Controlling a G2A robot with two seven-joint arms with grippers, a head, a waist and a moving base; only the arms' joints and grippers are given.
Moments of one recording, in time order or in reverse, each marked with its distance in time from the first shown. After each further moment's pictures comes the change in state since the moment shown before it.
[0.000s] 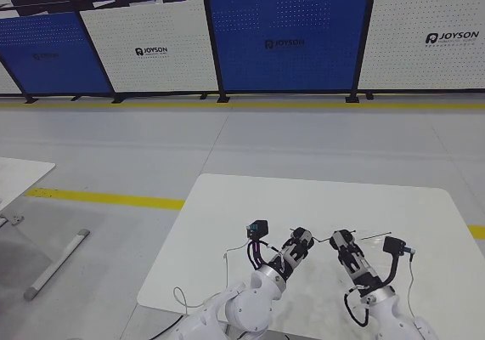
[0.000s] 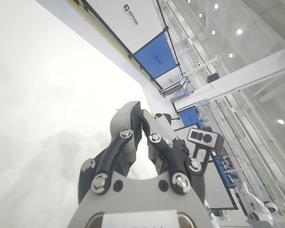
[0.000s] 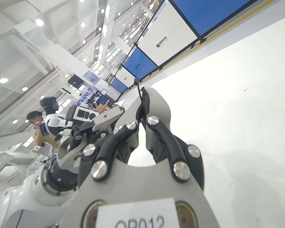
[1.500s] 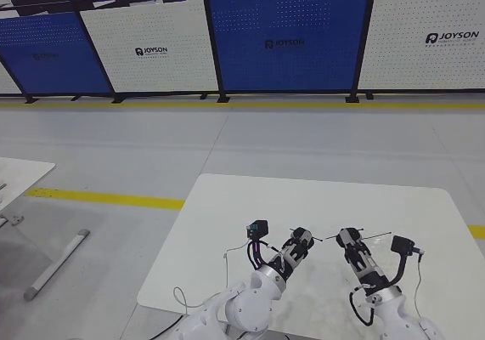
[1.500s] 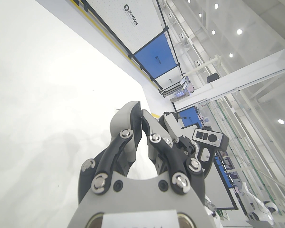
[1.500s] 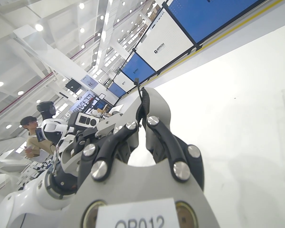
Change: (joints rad) left arm 0.000 0.000 0.000 0.000 0.000 0.000 0.000; right arm -0.007 0.028 0.001 -0.036 0.002 0.033 -0.029
